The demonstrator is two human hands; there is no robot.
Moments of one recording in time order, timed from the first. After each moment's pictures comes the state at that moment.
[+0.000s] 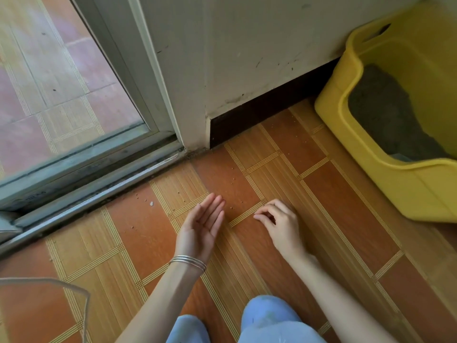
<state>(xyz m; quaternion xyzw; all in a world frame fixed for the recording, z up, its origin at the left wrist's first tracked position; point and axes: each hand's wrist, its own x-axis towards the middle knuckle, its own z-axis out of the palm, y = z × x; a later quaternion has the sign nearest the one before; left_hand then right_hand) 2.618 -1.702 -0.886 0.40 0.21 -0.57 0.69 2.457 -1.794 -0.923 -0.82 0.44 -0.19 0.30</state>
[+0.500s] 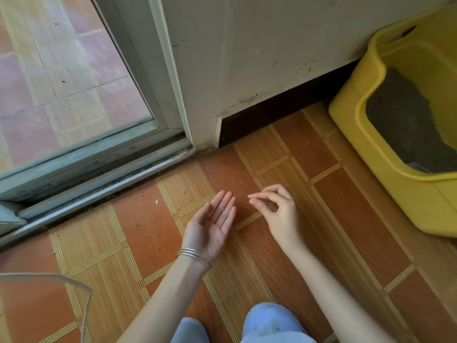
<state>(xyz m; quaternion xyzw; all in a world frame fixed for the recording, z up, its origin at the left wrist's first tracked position) 2.623 -1.714 -0.886 0.31 0.28 -0.60 0.68 2.493 -1.806 -0.893 -0.75 0.46 -0.23 0.42</state>
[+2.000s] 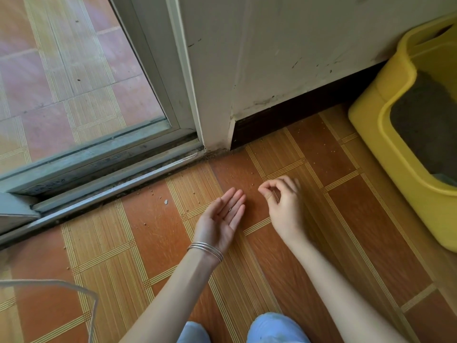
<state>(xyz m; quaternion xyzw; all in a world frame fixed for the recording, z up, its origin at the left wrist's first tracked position) 2.627 -1.729 -0.894 0.36 0.26 -0.59 0.68 2.516 -1.829 -0.912 -0.79 0.46 -0.24 0.32</state>
